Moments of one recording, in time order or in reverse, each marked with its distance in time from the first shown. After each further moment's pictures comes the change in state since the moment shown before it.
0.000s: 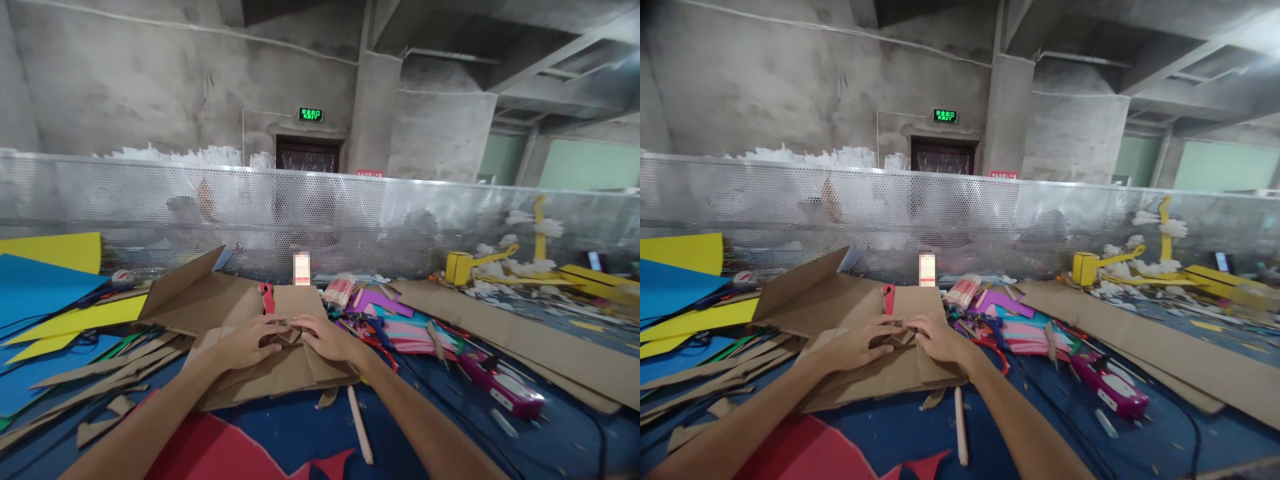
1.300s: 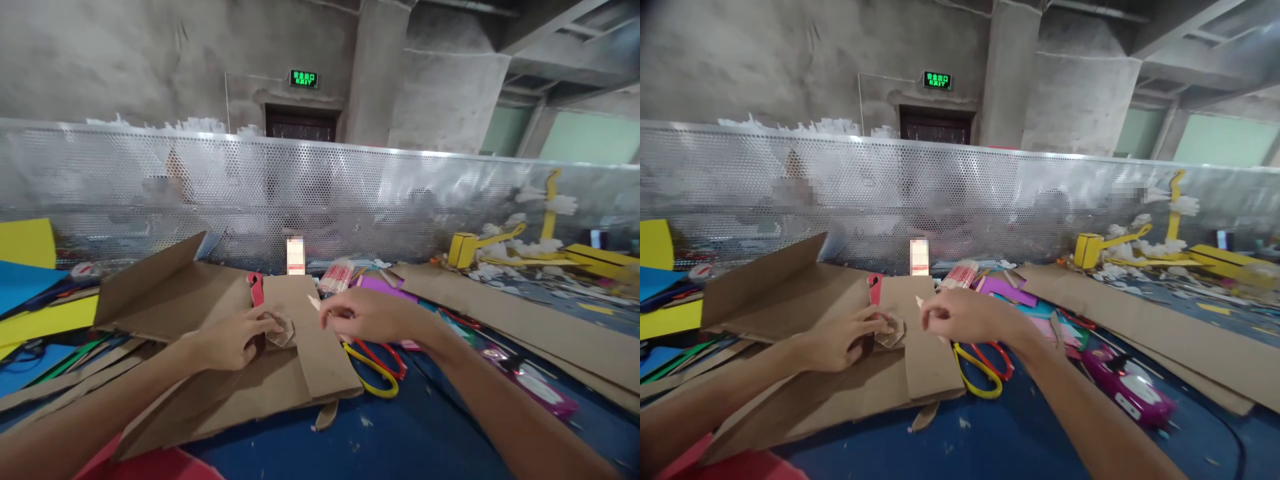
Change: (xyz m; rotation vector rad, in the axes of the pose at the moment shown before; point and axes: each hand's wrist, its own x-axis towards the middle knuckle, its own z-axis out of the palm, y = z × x) left_hand 0.023 -0.012 -0.017 -0.031 -0.171 0.138; right_hand -0.009 -0.051 -0.121 0.023 -0.278 0.254
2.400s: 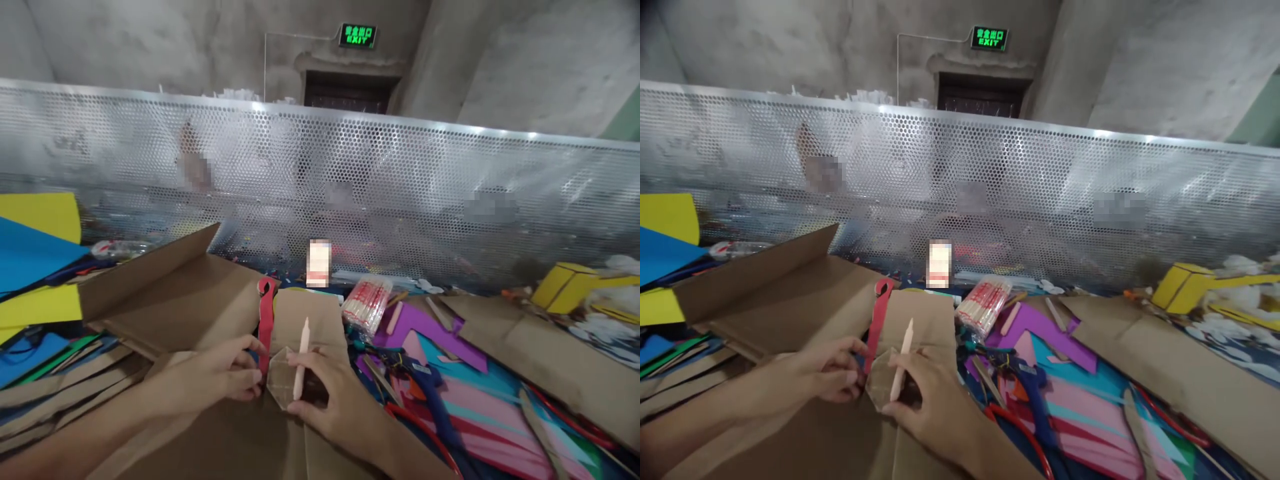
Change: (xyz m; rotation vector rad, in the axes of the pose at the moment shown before) left_hand 0.009 0.012 -0.012 -1.201 0.088 -0.857; right_hand 0.064 0.061 0.102 0.341 0.208 -0.067
